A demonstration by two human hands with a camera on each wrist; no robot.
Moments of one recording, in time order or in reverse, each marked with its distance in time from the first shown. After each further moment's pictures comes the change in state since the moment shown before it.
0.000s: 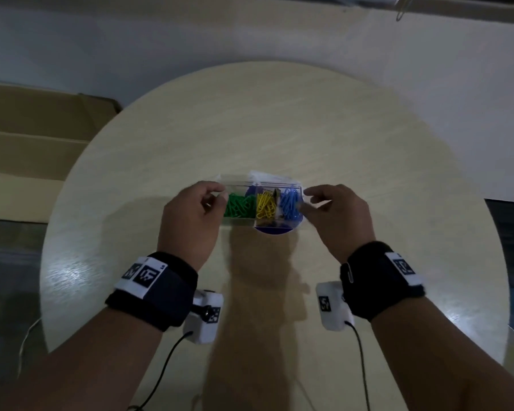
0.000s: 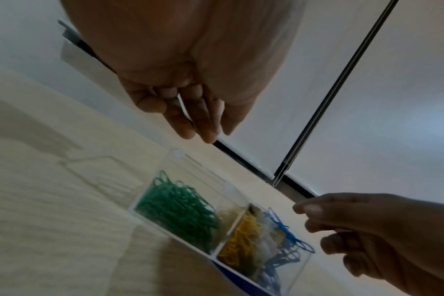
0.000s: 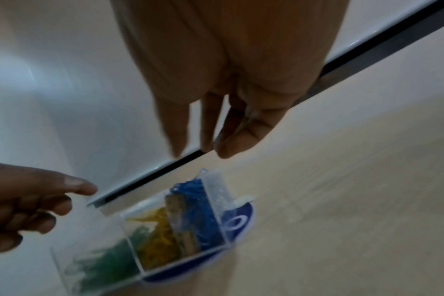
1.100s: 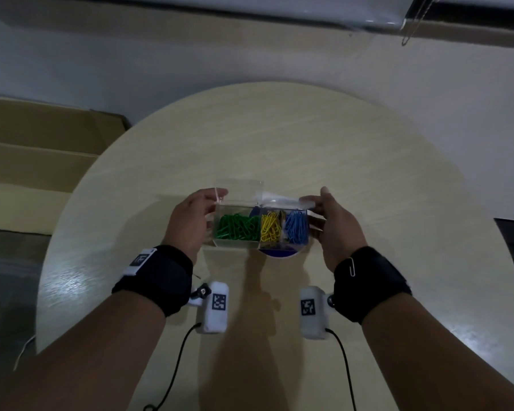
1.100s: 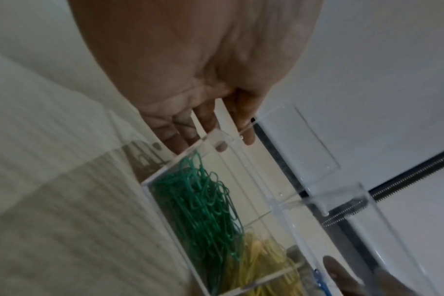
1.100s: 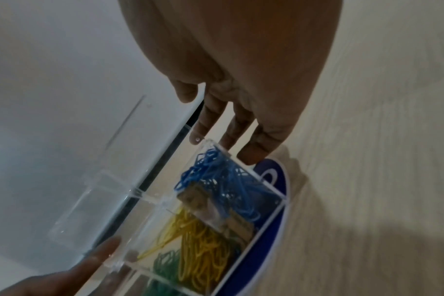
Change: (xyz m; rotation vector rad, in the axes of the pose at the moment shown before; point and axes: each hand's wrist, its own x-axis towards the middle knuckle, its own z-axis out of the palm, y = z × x) left_hand 0.048 -0.018 0.013 -0.623 -0.131 -0.447; right_hand 0.032 -0.008 0.024 0.885 -0.084 0.507
